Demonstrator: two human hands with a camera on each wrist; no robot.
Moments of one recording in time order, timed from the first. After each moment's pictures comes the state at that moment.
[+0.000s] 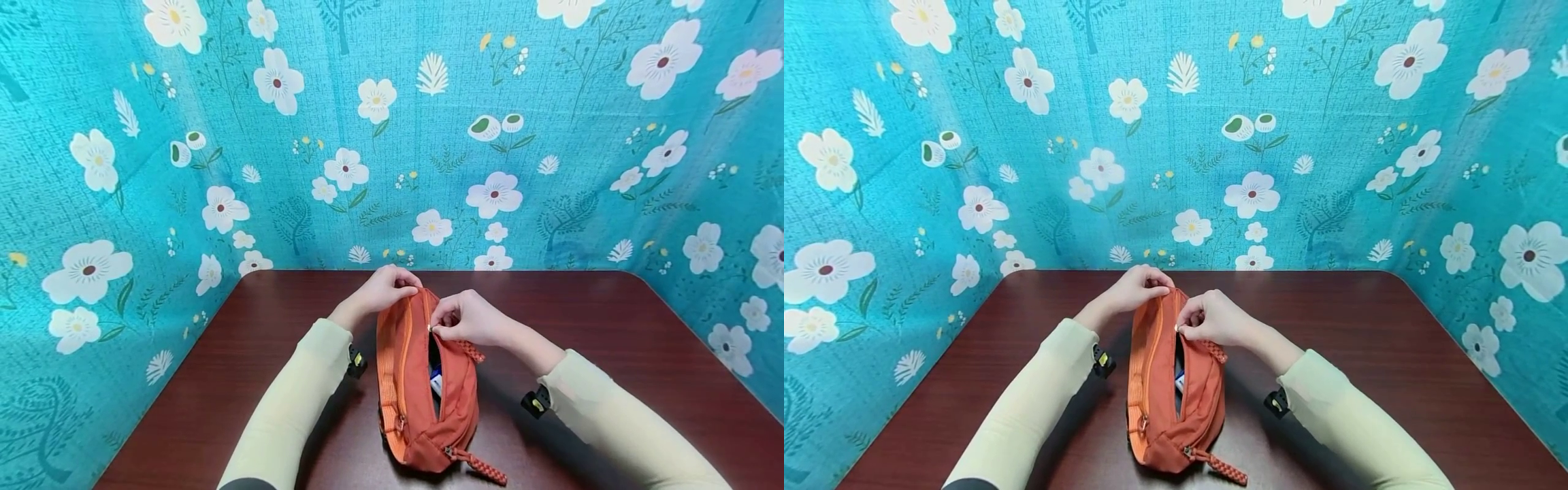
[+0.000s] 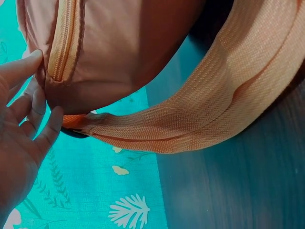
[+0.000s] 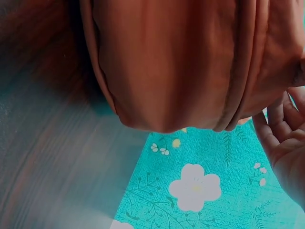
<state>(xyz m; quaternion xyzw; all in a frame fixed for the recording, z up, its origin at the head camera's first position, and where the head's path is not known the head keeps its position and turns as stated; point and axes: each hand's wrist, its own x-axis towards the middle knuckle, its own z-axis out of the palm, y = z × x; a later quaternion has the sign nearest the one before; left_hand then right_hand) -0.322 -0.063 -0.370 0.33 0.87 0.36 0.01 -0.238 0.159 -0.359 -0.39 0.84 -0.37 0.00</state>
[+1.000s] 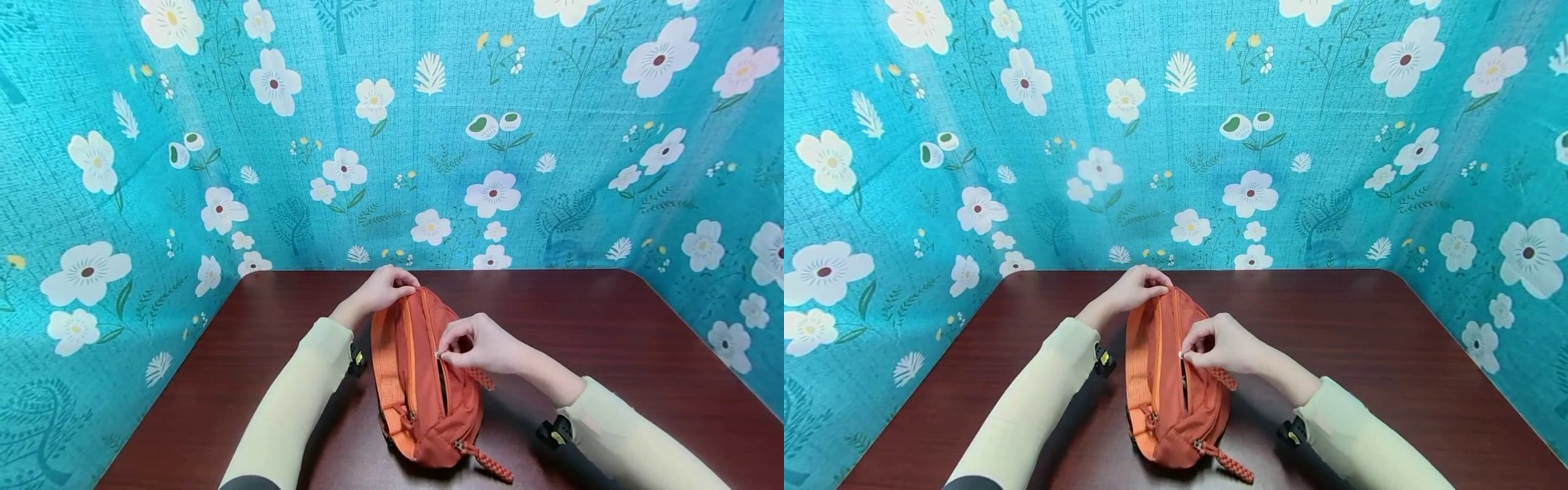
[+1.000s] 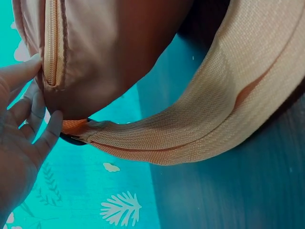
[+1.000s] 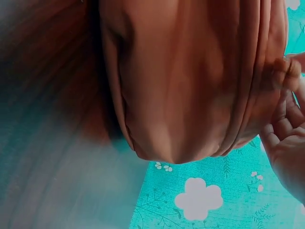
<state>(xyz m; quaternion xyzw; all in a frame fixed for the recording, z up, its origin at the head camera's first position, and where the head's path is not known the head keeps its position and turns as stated) -0.325 -0.063 -0.374 0.31 0.88 0.34 0.01 -0.200 0.169 -0.373 -0.41 0.79 -0.45 0.03</state>
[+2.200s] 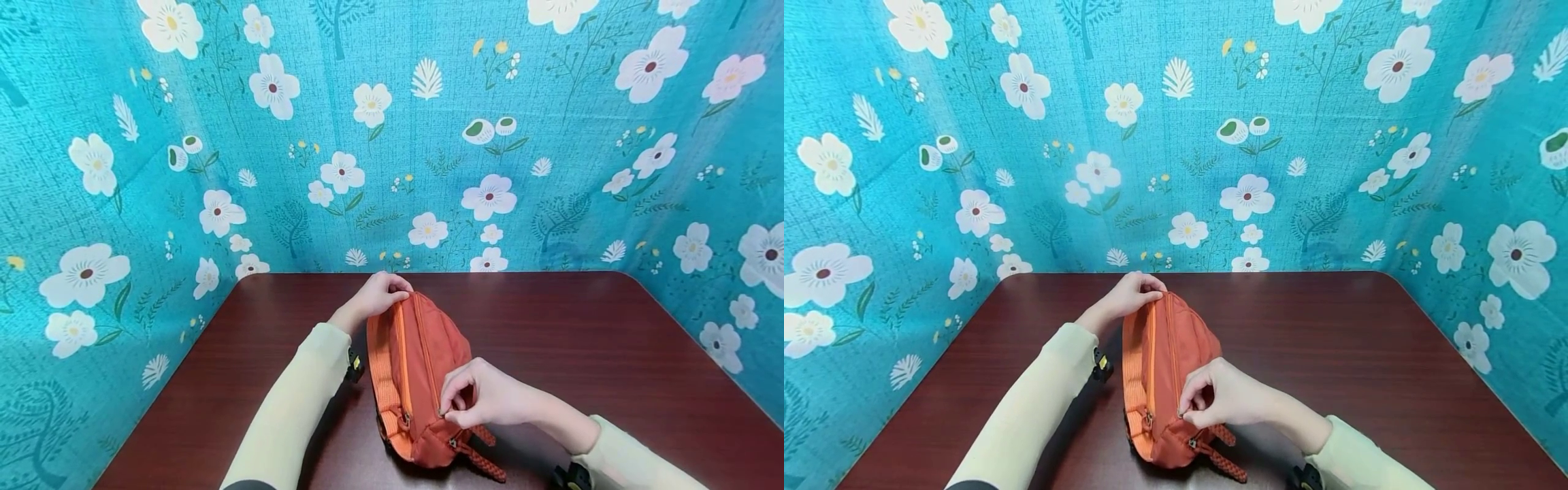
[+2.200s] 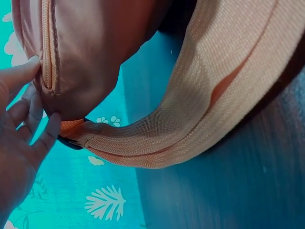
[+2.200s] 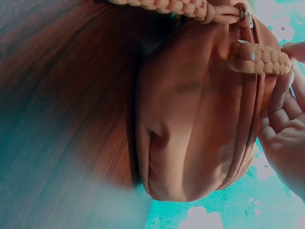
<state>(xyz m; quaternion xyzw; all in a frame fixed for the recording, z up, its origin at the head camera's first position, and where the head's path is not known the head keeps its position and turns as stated) -0.326 -0.068 -0.385 0.30 0.88 0.36 0.02 -0.151 0.166 -0.394 -0.49 0.72 -0.48 0.10</state>
